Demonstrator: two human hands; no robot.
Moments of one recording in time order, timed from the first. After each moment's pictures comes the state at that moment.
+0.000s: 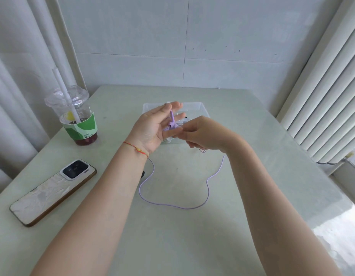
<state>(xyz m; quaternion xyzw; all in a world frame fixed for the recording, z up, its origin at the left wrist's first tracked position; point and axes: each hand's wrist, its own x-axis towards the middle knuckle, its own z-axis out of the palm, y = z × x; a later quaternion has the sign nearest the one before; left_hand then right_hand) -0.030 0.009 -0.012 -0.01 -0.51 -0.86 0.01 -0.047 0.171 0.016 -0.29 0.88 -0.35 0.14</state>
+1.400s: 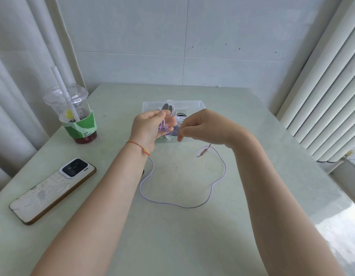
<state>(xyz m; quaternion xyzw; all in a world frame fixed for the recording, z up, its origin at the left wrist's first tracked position) -0.036 0.010 -0.023 0.13 -0.60 -0.78 0.13 -0.037 0.176 0.034 -0.30 0.88 -0.34 0.13</state>
